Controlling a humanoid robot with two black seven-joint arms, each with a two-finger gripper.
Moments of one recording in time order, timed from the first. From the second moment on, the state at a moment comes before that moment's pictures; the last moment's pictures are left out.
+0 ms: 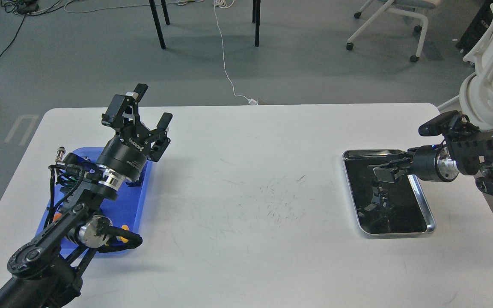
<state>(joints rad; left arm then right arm) -0.25 0.22 -1.12 -1.23 0.74 -0.22 -0.45 1.29 -0.67 -0.63 0.94 -1.15 -0.03 0.49</state>
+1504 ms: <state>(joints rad) -0.40 1.02 -0.60 -1.32 2.18 -0.26 -0.49 0.70 -0.57 0.30 1.17 0.02 -0.02 0.49</state>
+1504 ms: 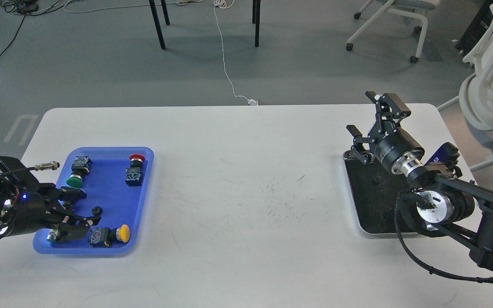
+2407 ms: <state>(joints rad) -0.50 0.91 -0.50 -1.14 2.18 -0.25 -0.49 0.71 -0.58 0.30 1.17 0.02 -0.02 0.49</state>
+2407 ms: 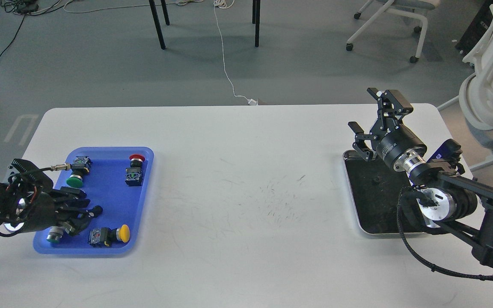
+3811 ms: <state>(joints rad) -0.50 0.87 -0.50 -1.14 2.18 -0.25 -0.49 0.71 -0.58 0.30 1.17 0.02 -0.02 0.49</state>
